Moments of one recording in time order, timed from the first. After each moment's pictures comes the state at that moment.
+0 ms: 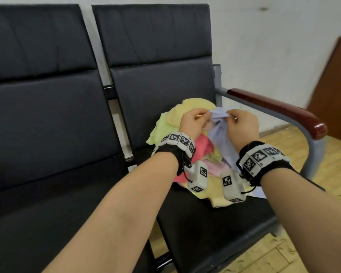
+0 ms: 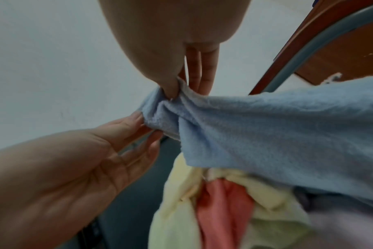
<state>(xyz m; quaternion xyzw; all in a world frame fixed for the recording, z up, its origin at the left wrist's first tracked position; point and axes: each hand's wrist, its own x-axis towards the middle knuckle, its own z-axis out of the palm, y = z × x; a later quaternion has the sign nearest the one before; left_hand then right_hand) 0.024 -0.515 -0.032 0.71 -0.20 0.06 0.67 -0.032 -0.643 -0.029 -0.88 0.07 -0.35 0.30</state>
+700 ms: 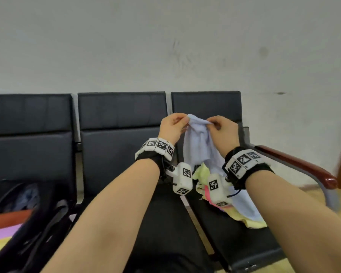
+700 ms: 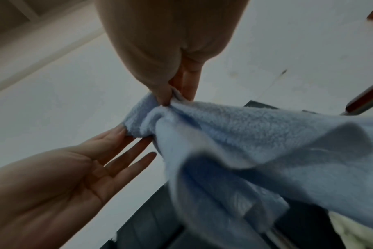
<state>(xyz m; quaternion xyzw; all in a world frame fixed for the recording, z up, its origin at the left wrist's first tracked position) -0.153 -0.269 0.148 0.65 -0.19 0.20 0.70 -0.174 -0.424 0.138 -0.80 -0.12 -0.40 0.43</state>
